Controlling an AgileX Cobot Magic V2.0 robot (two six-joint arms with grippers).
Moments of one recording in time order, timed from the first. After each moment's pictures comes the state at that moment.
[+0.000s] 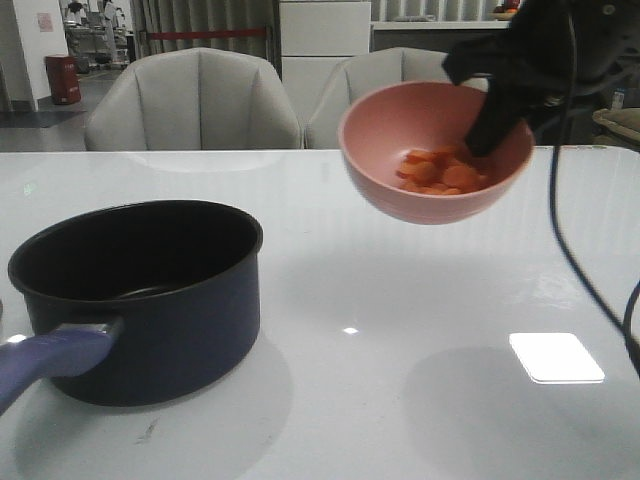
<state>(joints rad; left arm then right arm) -0.17 0.10 -0.35 -0.13 0.50 0.16 0.33 1.55 -1.10 0.23 0.45 -0.21</state>
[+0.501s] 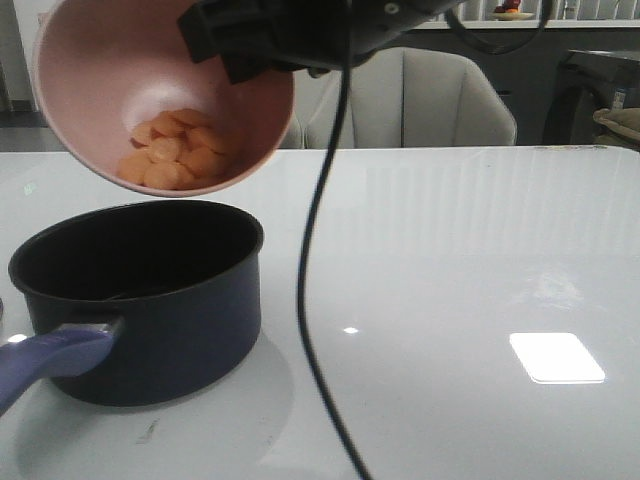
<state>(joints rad) -0.17 0.10 -0.35 -0.13 0.50 0.16 0.74 1.56 -0.96 0.23 -0.25 -0.28</state>
